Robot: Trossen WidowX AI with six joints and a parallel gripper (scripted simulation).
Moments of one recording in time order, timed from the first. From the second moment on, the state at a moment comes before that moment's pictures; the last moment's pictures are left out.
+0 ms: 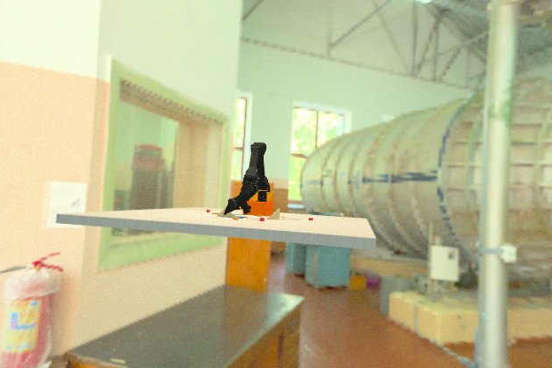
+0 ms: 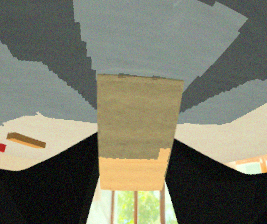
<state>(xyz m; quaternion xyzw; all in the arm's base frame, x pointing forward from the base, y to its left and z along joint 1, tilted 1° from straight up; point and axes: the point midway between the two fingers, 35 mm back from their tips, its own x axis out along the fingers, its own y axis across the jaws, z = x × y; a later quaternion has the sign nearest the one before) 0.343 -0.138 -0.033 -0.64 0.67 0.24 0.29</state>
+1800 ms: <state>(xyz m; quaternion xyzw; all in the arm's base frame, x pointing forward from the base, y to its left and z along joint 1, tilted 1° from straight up) 0.335 -0.156 0.067 -0.54 0.52 0.47 0.46</state>
